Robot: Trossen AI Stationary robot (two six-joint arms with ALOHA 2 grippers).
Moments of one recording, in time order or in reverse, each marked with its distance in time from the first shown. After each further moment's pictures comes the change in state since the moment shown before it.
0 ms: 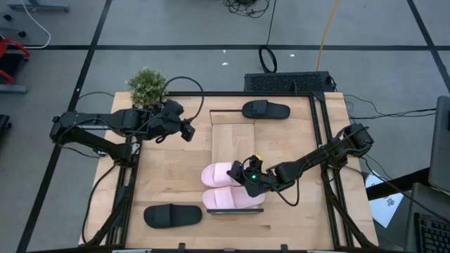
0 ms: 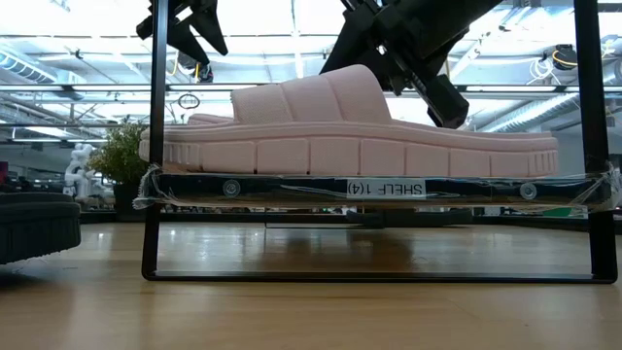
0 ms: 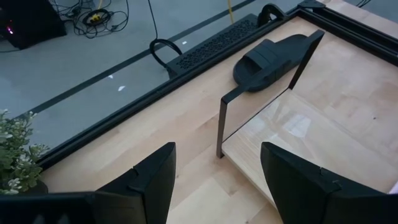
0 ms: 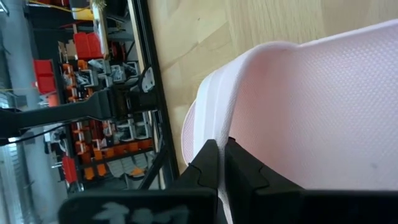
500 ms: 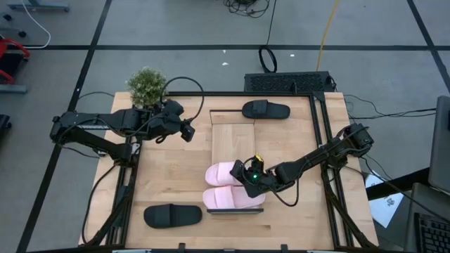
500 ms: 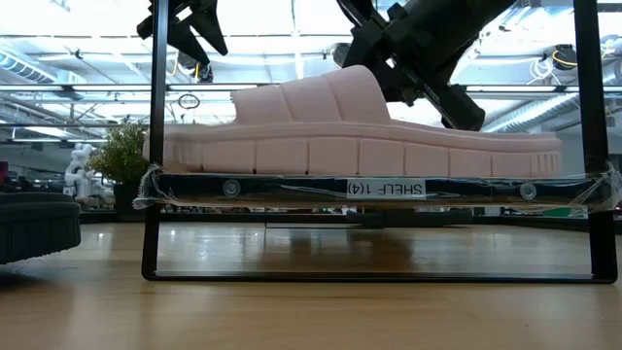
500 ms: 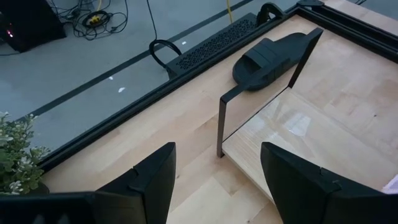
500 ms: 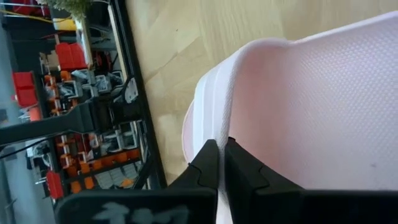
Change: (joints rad) left arm 0.000 0.000 0.000 0.000 0.000 0.015; right arm 0.000 0.000 0.000 -0.090 -0.007 0.076
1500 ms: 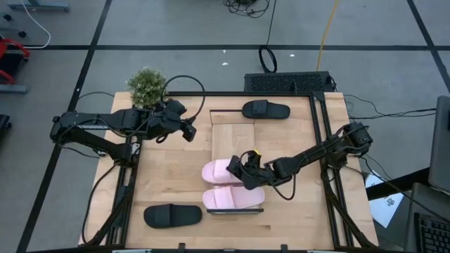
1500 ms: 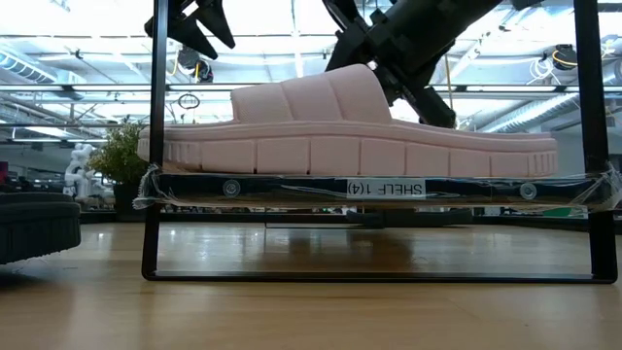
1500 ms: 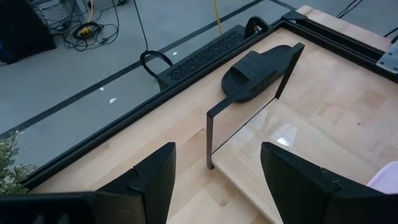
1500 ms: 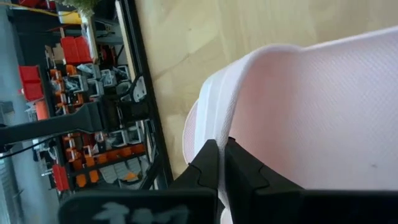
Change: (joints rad) left arm 0.000 0.000 0.000 0.074 0.010 0.051; right arm -0.067 0.000 0.000 0.073 -0.060 -0.090
